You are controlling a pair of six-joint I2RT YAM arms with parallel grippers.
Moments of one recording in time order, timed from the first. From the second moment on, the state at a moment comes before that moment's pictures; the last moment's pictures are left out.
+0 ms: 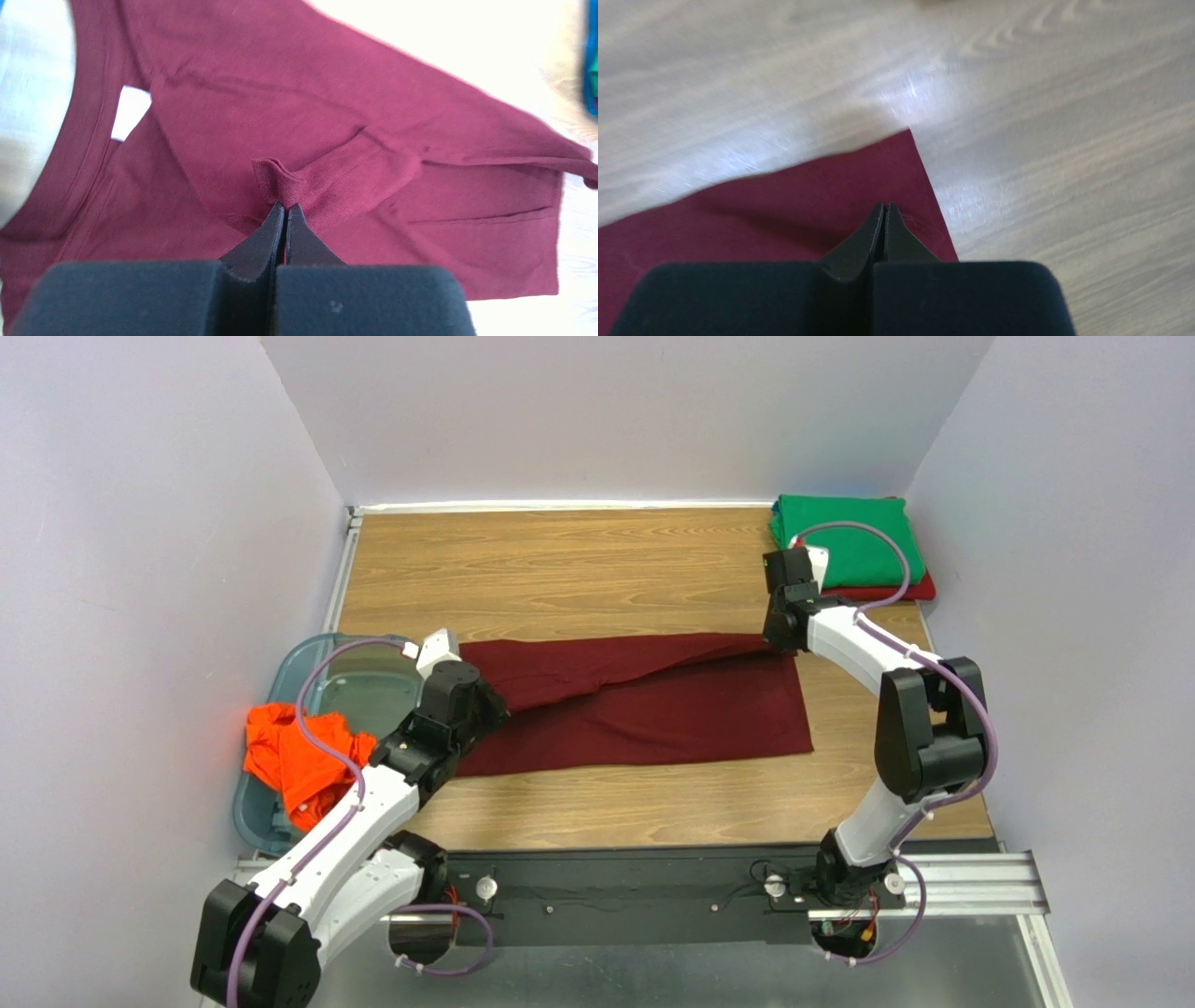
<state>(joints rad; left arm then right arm) -0.43 0.87 0.48 -0.21 -0.22 -0.78 0.21 1.71 1.13 -0.35 0.43 0.34</state>
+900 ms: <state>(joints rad) -0.43 0.72 0.57 -0.37 -0.23 -0.85 0.21 1.44 1.00 -0.44 0.30 0.44</state>
